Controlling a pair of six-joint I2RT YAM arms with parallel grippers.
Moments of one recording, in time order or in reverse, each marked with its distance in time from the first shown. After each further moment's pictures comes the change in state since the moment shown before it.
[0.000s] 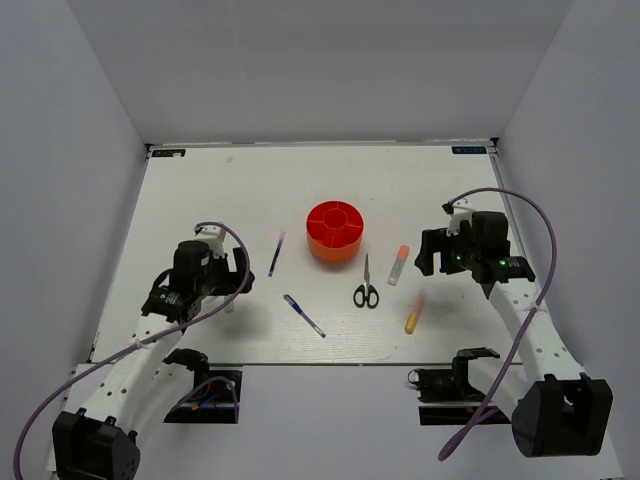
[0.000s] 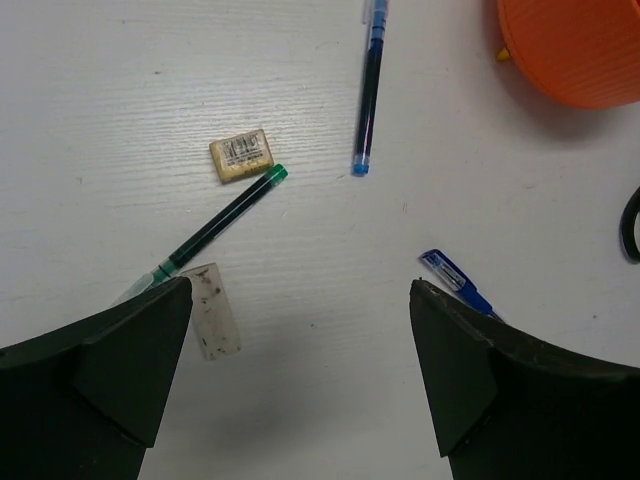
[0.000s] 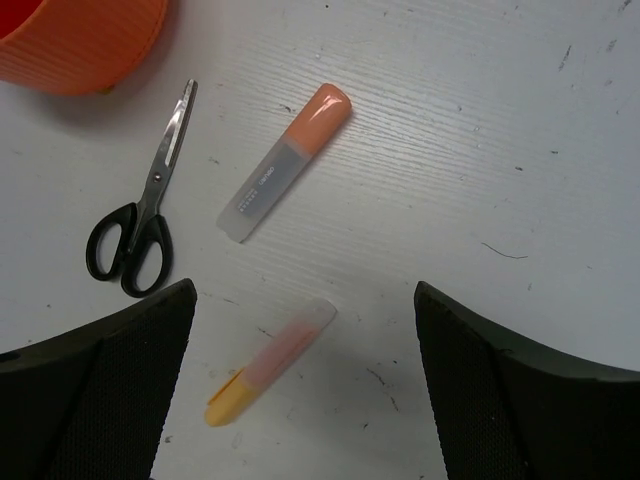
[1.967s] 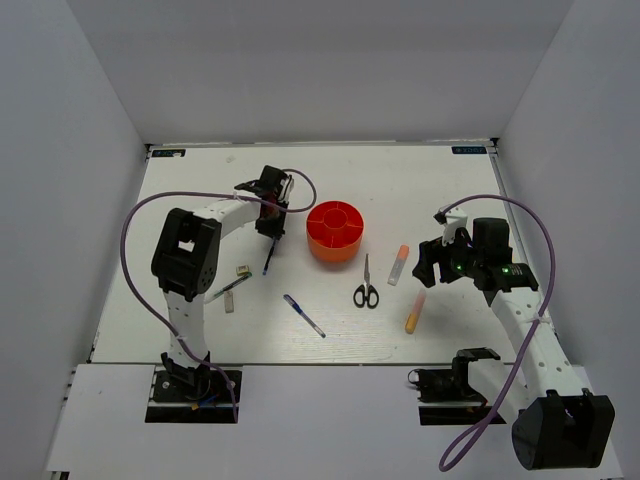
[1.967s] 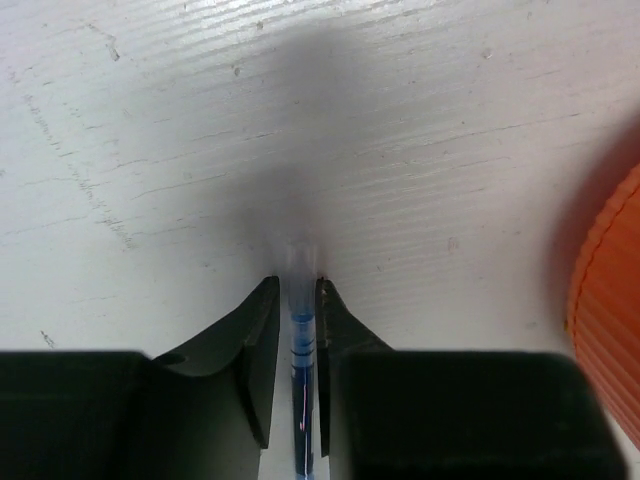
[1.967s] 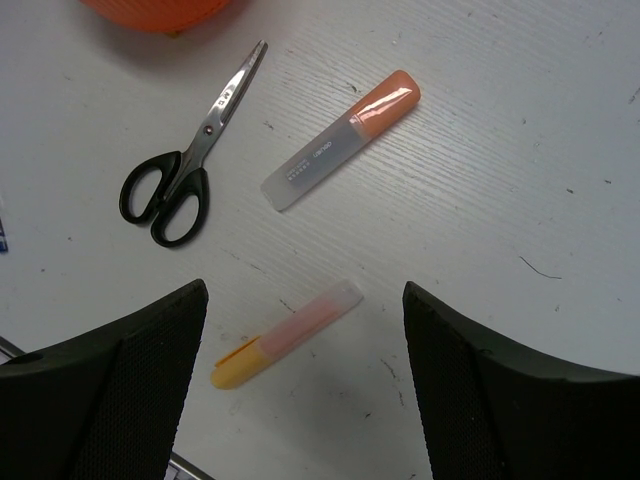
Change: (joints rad) left arm -0.151 1.275 0.893 -0.080 -0.114 0.132; right arm 0.004 -0.069 -0.018 -0.071 -0.133 -0.146
